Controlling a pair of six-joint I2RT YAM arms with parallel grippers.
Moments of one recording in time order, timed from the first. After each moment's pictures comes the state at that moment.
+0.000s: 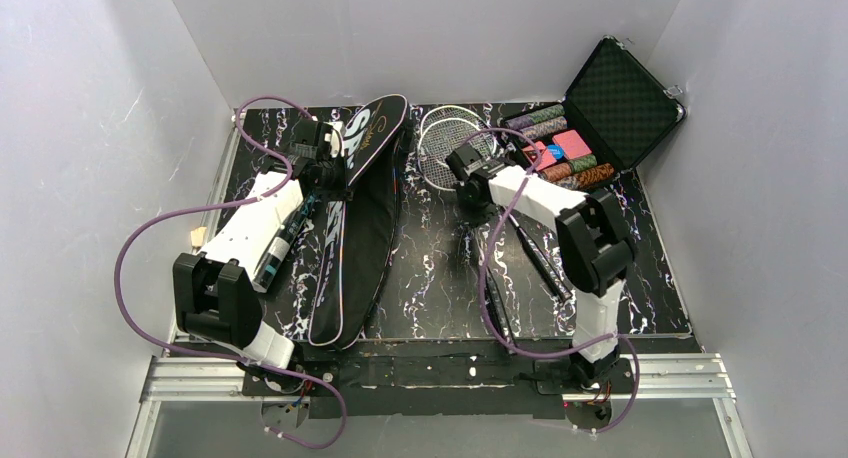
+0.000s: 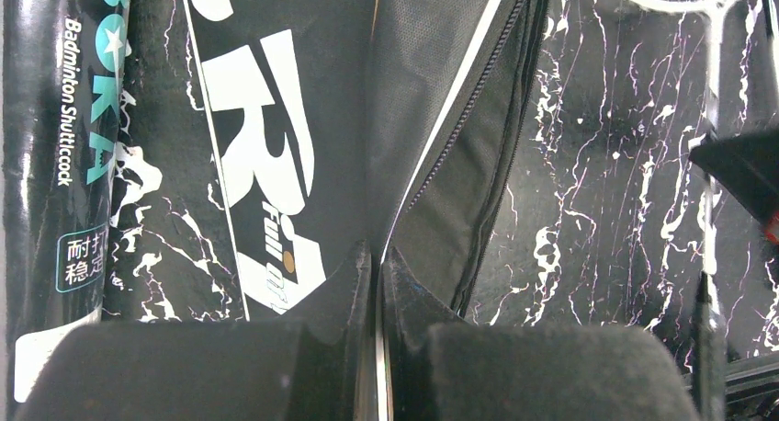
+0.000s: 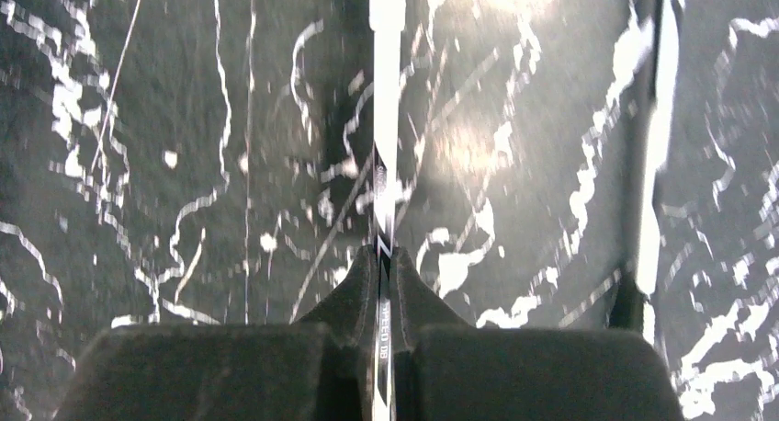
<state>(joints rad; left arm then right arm) -0.26 1.52 1.32 -0.72 0.08 -0.26 0.62 1.97 1.46 -0.70 0.16 0.36</state>
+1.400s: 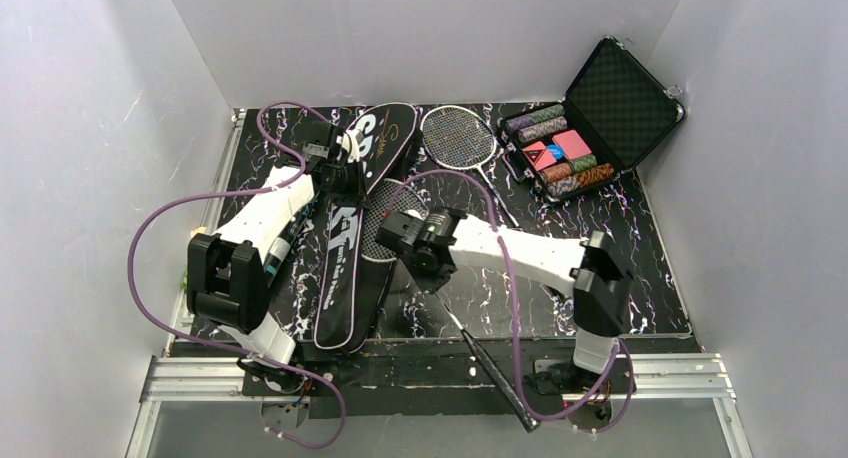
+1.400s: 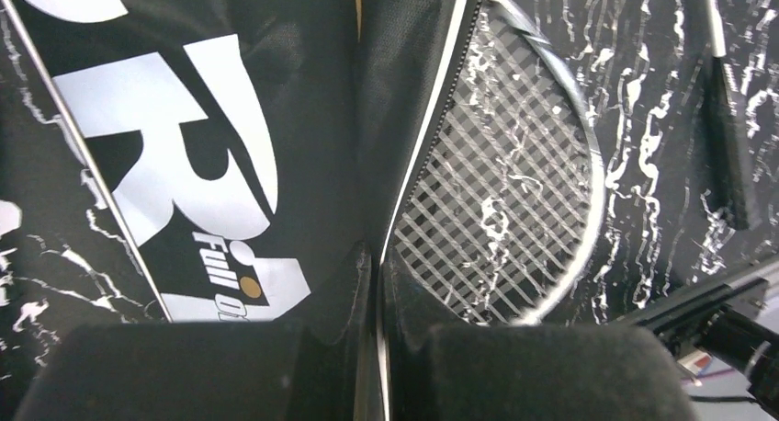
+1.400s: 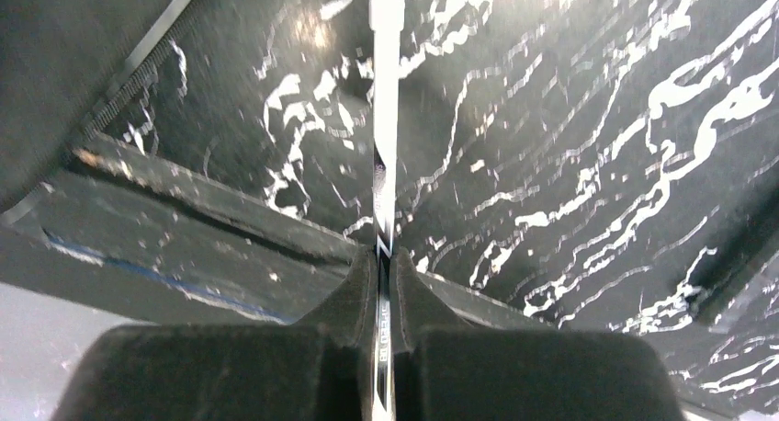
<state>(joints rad) -0.29 1.61 1.32 -0.70 0.25 -0.27 1.17 1.77 1.53 -1.12 0.17 0.55</state>
